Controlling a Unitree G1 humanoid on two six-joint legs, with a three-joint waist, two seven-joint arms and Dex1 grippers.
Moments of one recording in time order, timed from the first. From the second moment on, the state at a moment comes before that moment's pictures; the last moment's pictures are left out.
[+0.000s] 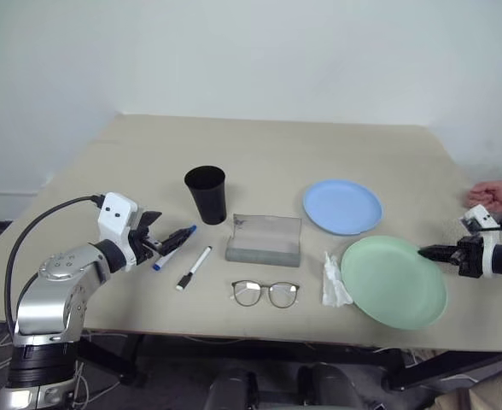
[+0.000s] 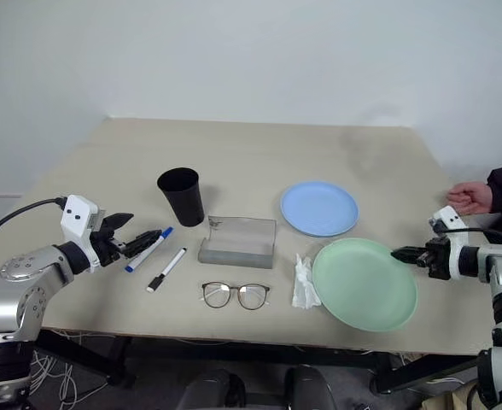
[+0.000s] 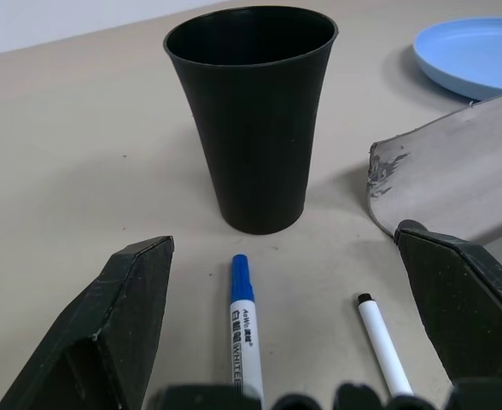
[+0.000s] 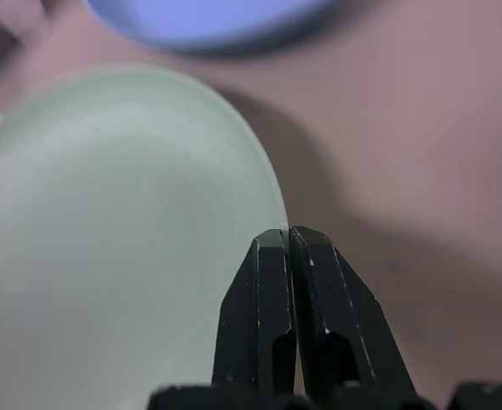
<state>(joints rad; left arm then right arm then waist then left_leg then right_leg) -0.16 0.68 0.24 -0.11 -0.41 0.55 -0.70 -0.55 -0.88 -0.09 0.77 0.24 0.48 1.30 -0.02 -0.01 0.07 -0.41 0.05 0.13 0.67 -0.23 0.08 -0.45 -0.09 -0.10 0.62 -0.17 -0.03</state>
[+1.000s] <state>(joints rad) -0.17 0.68 0.24 -0.11 -0.41 0.55 -0.69 -1.01 -0.53 -0.17 0.89 0.27 0.73 0.70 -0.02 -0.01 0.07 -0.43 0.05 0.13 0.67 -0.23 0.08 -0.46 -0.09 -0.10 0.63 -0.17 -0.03</state>
